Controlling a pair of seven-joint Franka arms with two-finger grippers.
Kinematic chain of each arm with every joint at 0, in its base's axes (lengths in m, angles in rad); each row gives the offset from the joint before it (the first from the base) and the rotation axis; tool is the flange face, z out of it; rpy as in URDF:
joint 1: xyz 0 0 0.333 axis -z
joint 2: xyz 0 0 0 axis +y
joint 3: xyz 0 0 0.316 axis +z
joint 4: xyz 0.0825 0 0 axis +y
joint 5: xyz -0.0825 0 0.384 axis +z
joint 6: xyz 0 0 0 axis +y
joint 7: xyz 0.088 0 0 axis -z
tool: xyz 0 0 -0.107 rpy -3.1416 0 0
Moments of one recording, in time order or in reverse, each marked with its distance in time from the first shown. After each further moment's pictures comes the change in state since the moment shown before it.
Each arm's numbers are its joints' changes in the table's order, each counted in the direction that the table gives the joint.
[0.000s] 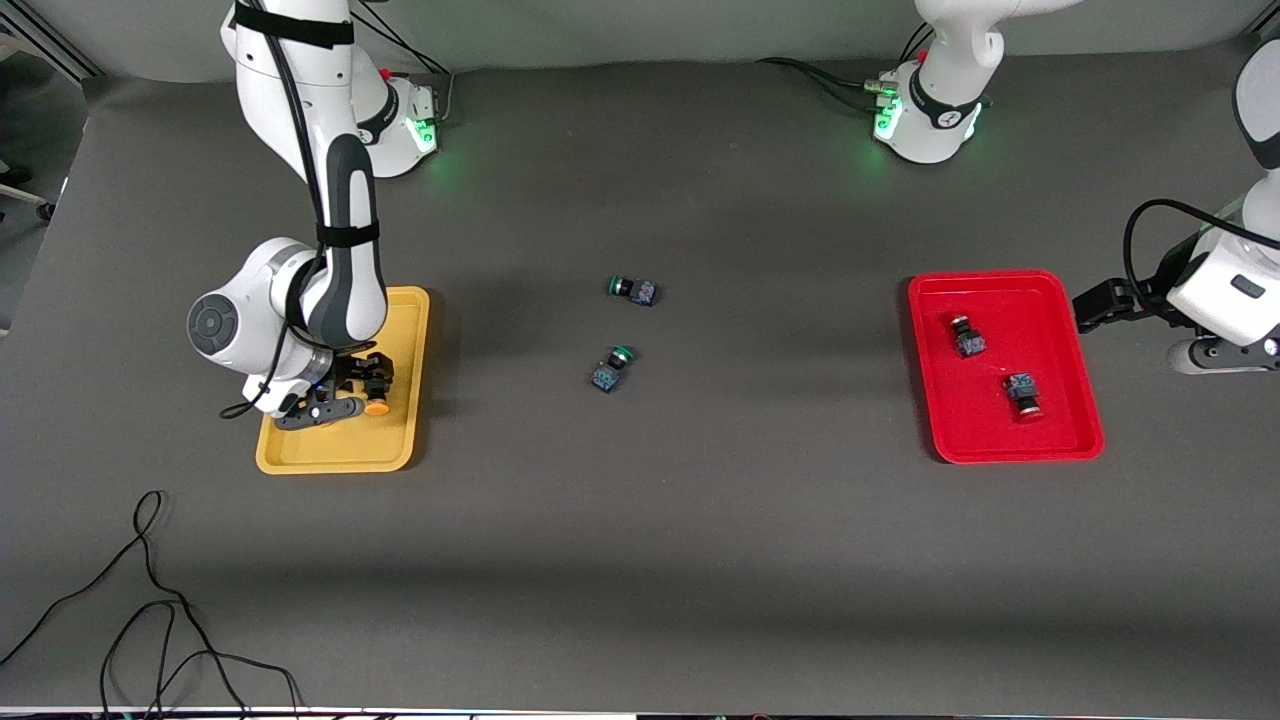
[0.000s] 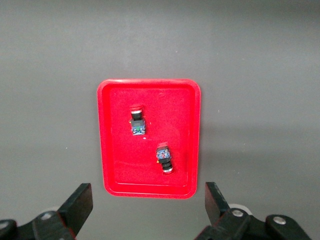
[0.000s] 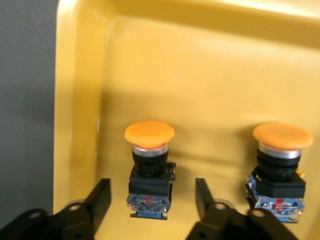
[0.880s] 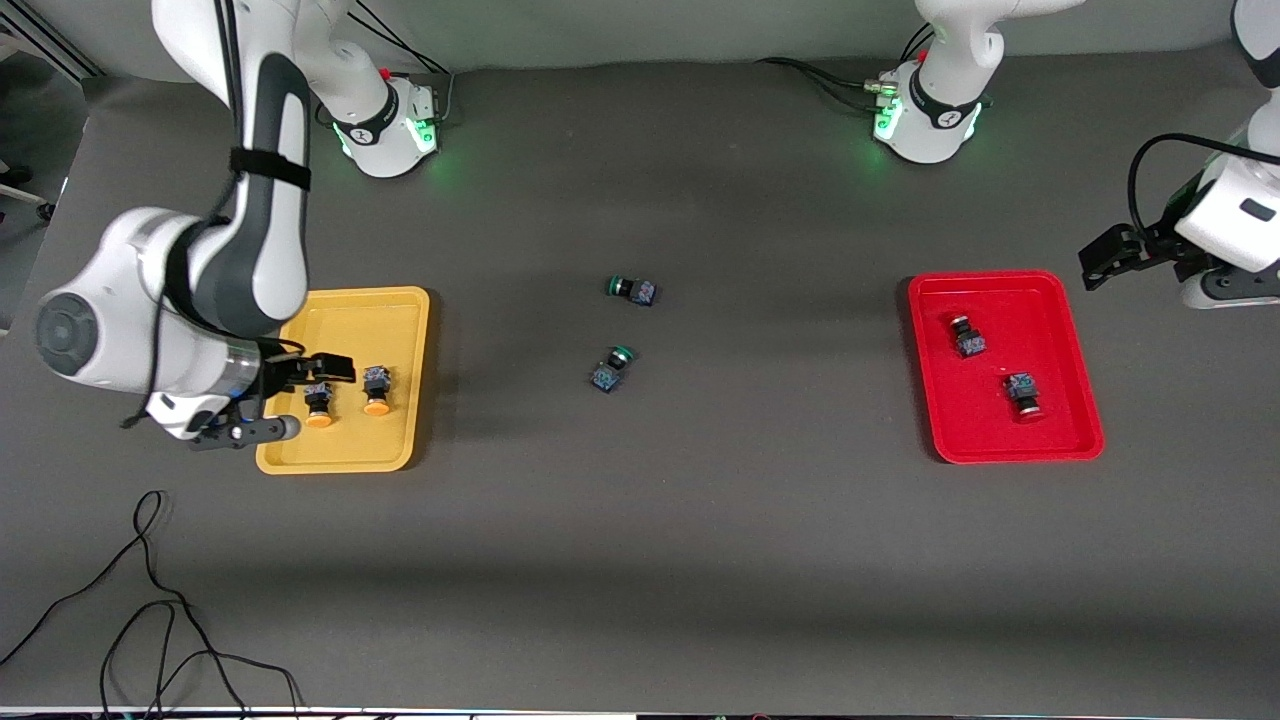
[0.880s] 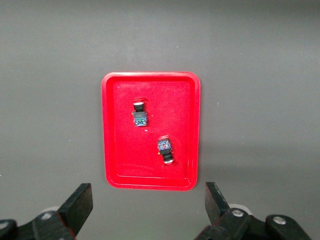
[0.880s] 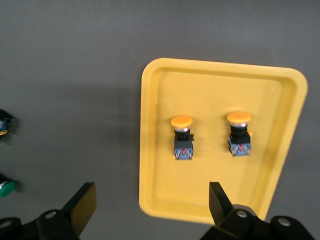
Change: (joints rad) left arm 0.034 -0.168 0.016 0.149 -0.012 -0.042 0.000; right arm -0.058 -0.051 -0.261 -0.451 -0.215 0.601 0.324
